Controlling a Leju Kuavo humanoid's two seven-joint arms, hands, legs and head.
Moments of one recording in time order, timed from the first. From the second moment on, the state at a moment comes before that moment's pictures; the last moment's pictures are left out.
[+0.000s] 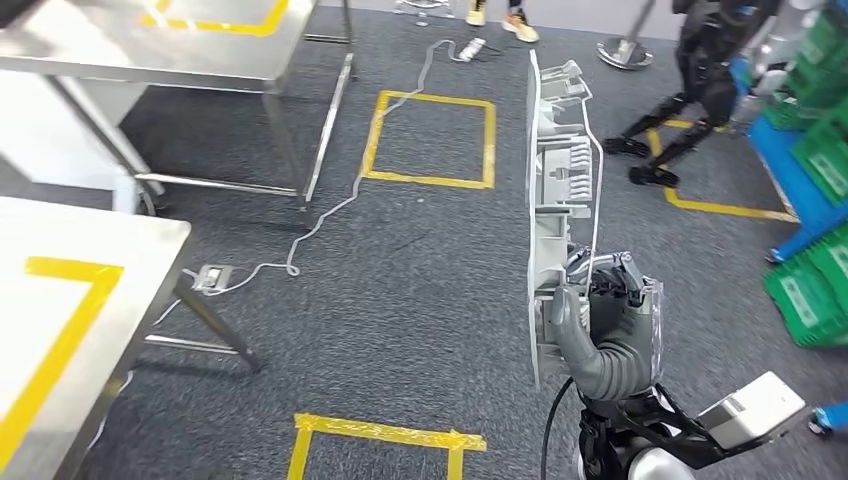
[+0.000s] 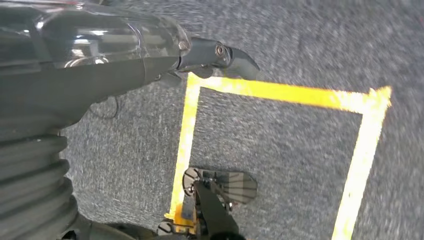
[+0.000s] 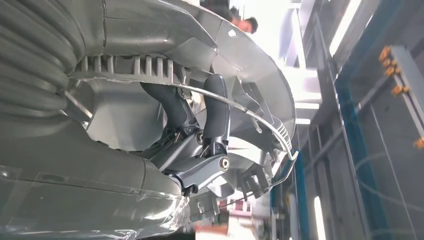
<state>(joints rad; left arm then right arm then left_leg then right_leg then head) -0.12 0.08 -0.96 -0.20 0.90 0.40 -0.36 -0.05 -0.32 0.54 -2.09 -0.18 -0.46 -0.27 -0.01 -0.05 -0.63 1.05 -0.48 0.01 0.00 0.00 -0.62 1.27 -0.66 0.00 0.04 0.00</state>
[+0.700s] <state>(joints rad) -0.11 0.06 -0.96 -0.20 0.91 0.43 -0.36 -0.09 -0.32 0.54 -2.09 -0.18 -0.44 -0.24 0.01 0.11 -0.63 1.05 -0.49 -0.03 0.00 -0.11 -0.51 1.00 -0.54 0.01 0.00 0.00</state>
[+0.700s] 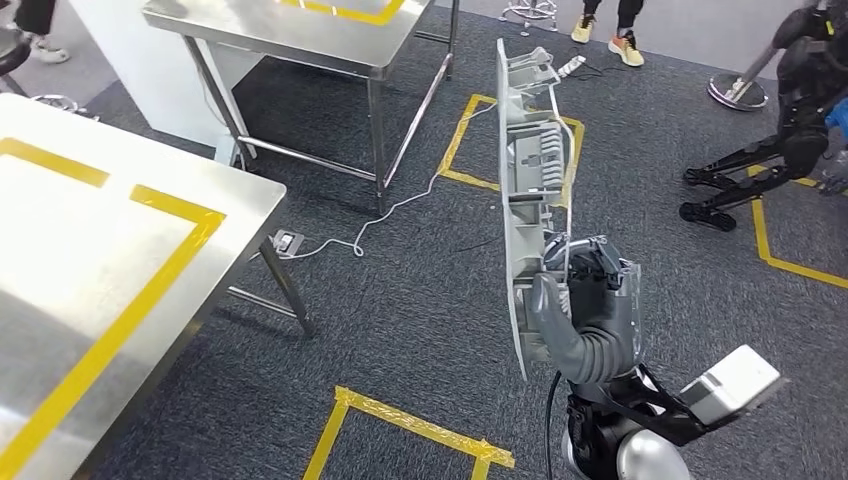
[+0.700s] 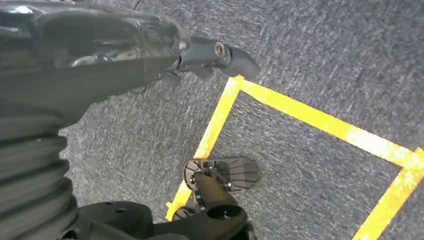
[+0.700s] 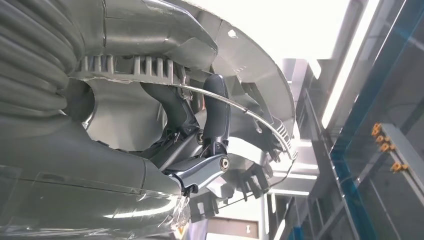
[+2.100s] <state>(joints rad) -0.11 0.05 -0.96 -0.20 0.88 0.43 -0.33 -0.04 -0.32 0.53 -2.10 -0.14 -0.45 -0.22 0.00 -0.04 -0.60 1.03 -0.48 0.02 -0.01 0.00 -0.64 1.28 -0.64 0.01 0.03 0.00</state>
